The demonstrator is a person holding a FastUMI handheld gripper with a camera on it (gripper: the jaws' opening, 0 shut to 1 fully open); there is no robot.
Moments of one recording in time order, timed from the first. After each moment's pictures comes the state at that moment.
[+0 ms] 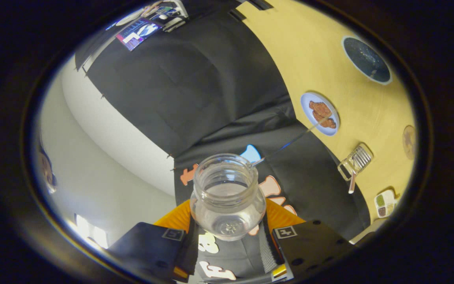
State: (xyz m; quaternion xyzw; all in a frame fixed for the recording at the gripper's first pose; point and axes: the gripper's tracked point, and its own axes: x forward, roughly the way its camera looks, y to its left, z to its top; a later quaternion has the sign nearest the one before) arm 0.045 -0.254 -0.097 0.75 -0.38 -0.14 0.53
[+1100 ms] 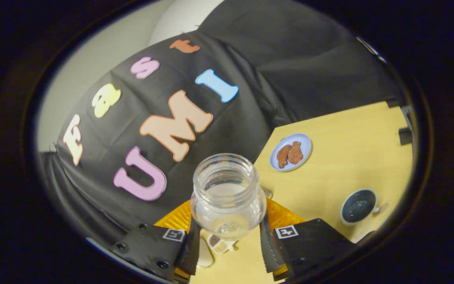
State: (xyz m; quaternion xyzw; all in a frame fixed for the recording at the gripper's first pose) arm 0.082 -0.200 -0.186 0.32 0.08 -0.27 0.90
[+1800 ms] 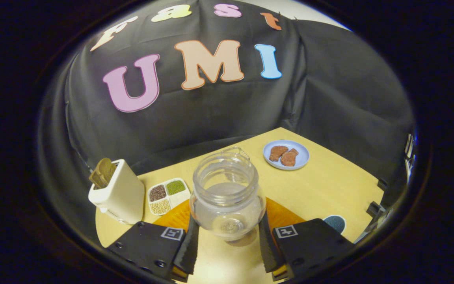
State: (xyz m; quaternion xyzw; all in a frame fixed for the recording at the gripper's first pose) arm 0.108 -0.156 -0.256 0.04 0.26 -0.29 0.92
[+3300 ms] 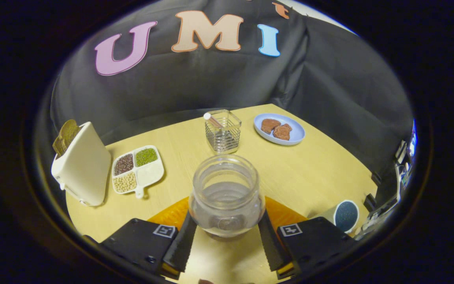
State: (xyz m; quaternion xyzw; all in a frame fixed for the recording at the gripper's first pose) arm 0.105 -0.173 -0.353 0.01 0.34 -0.33 0.88
